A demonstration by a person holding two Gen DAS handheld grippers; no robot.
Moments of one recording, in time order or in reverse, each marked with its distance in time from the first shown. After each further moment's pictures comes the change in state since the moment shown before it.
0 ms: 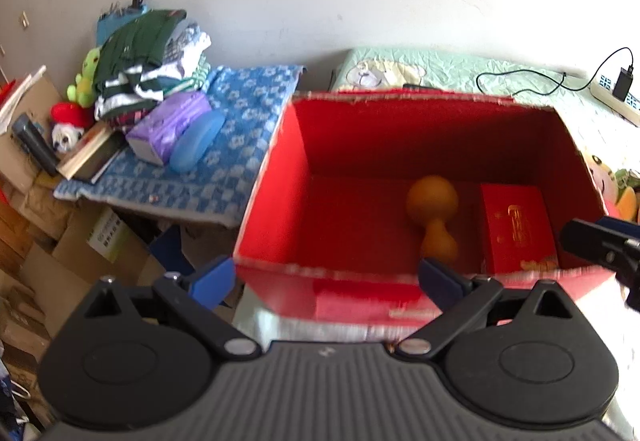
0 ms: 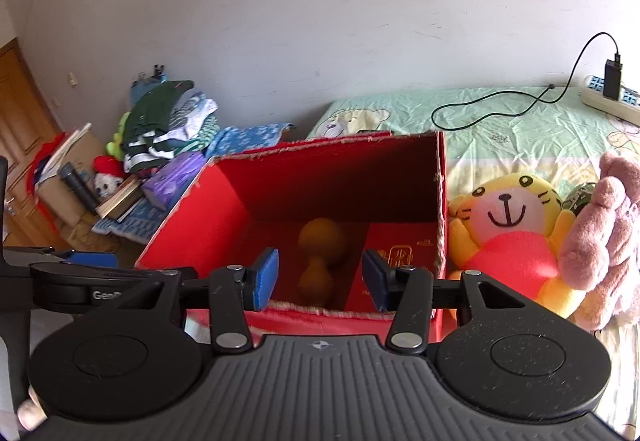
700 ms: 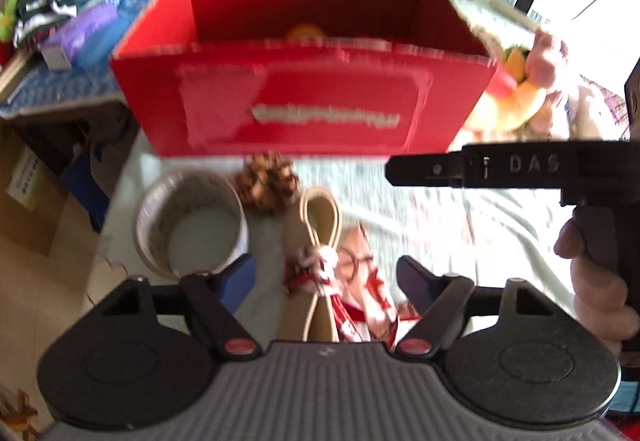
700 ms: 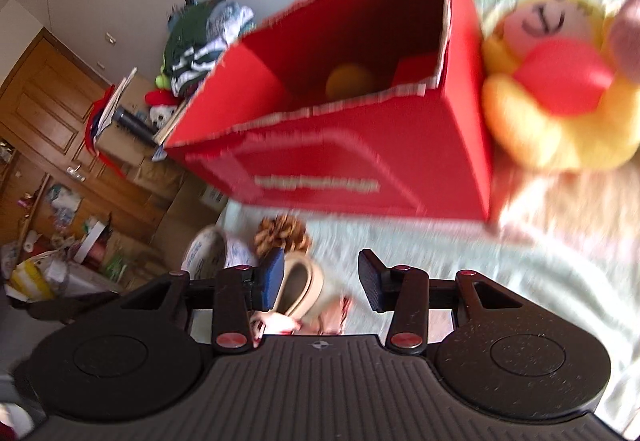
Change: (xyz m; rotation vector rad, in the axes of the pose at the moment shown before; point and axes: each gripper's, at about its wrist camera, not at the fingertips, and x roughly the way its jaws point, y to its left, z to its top) left arm -0.016 -0.046 -0.110 0.042 0.192 -0.277; right arm 0.026 -0.025 -0.064 0.165 0.338 0.248
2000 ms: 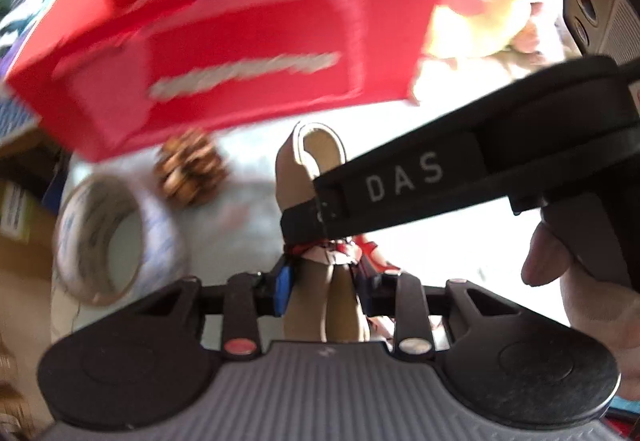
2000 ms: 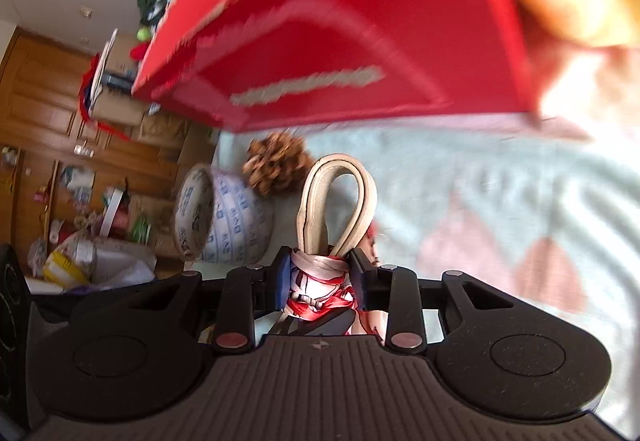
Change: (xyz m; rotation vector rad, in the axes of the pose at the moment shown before) left arm 0.051 -0.048 0.002 0.207 0.099 -0.011; right arm 0.004 -0.028 -0.002 0.147 0.182 0.014
